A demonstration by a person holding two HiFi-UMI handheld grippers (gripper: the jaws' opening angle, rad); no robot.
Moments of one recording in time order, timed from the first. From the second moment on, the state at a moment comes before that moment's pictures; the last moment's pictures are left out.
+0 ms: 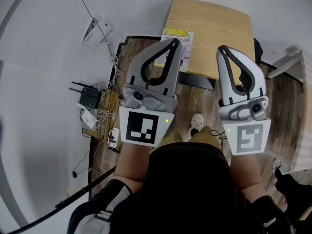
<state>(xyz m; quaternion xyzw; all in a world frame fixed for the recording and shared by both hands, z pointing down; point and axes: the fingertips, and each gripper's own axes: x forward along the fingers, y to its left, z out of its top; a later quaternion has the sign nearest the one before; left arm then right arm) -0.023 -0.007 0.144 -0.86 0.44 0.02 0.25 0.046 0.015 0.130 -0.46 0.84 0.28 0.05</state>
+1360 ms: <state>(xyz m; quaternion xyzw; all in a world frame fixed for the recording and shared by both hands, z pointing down) 0.059 -0.103 0.168 -0.85 0.47 -0.03 0.24 0.146 -0.079 0.172 -0.44 0.86 0.24 0.10</state>
